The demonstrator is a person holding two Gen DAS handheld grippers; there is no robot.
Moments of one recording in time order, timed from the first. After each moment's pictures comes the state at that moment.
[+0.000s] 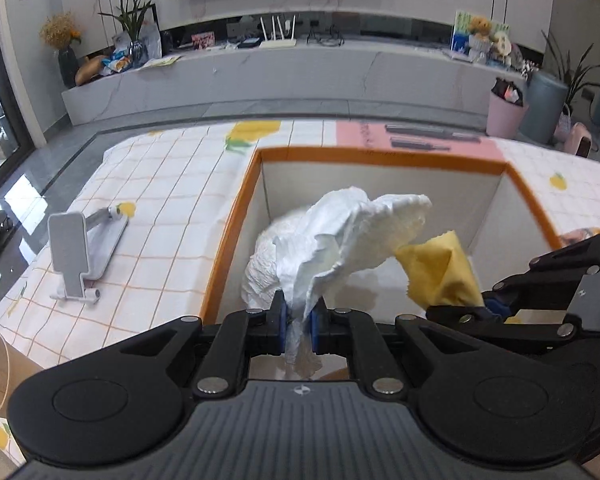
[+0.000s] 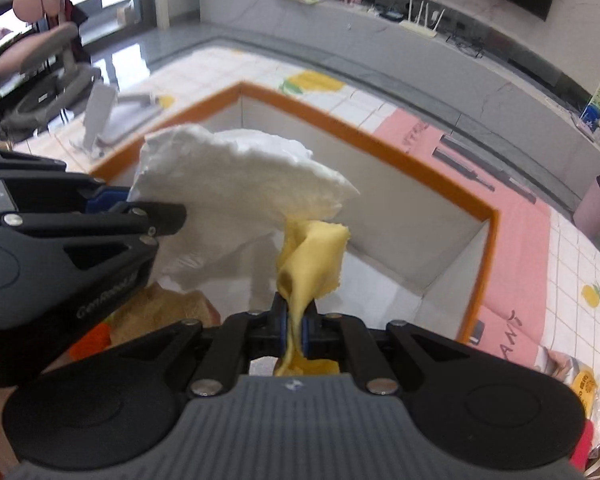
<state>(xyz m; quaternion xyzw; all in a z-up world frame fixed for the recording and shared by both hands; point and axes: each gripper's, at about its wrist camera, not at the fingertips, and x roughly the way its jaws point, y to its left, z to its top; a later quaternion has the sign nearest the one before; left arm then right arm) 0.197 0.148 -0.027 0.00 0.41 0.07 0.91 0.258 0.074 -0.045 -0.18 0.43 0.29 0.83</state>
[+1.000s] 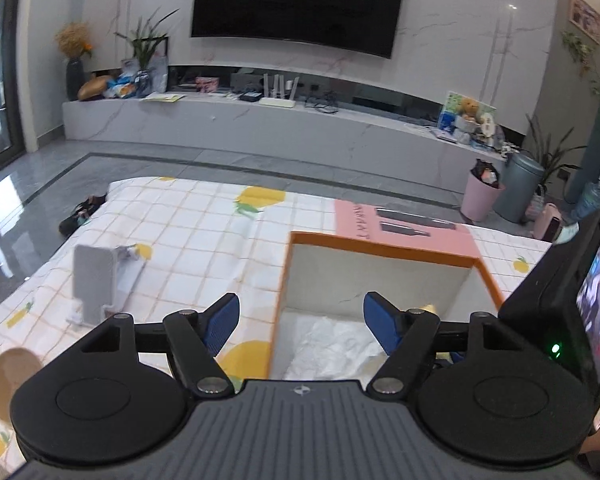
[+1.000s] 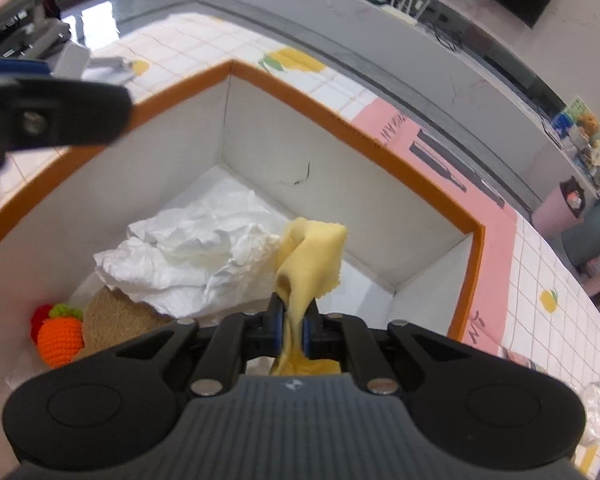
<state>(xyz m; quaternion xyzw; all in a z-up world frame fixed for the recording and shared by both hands) 0.162 0.195 0.030 -0.08 0.32 0.06 0.94 0.257 0.110 -0.046 -0.26 0.45 0.22 0.83</state>
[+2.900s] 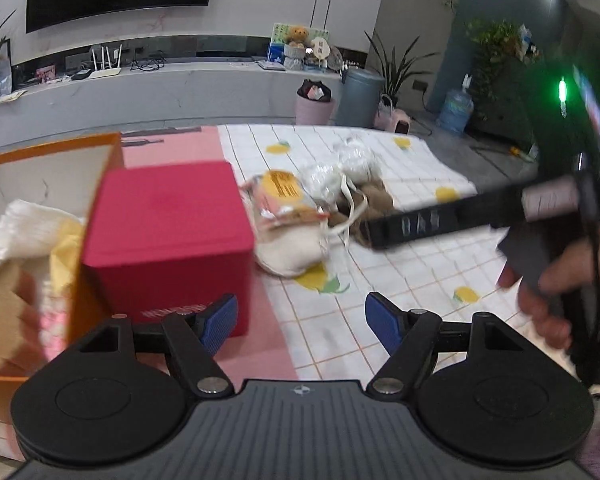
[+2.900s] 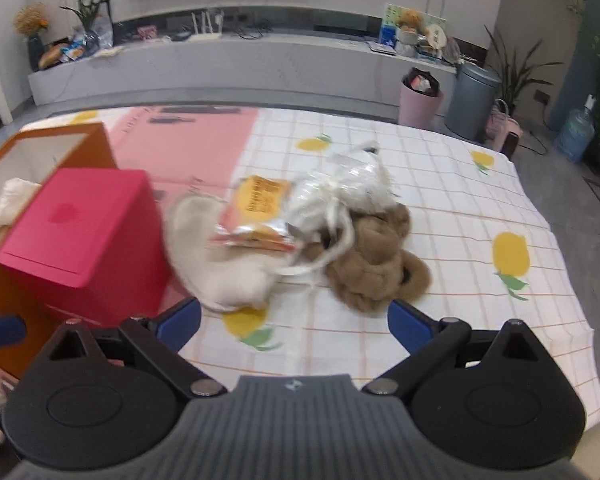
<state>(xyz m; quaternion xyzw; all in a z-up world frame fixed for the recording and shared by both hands) 0.084 -0.102 -0.020 -0.02 0.36 -0.15 0.92 0.168 -0.253 -0.015 -0.05 0.42 0.05 0.91</state>
